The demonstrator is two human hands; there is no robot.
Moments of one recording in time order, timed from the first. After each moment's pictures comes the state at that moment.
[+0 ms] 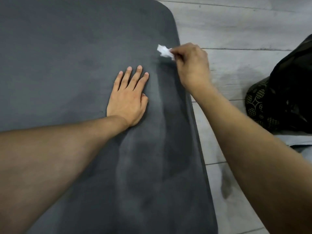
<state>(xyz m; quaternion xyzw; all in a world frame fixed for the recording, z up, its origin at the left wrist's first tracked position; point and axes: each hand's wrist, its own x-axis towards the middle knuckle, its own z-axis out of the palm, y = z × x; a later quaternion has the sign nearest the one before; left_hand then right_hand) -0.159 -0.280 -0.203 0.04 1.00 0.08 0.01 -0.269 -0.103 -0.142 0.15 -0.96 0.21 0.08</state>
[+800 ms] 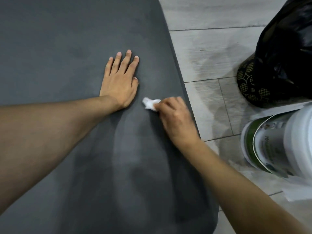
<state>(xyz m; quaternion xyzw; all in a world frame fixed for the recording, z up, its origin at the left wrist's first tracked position) -0.162 -0.285 -0.203 0.07 0.99 0.10 0.04 -0.081 -0.077 -0.179 0.23 -0.95 0.20 0.08</state>
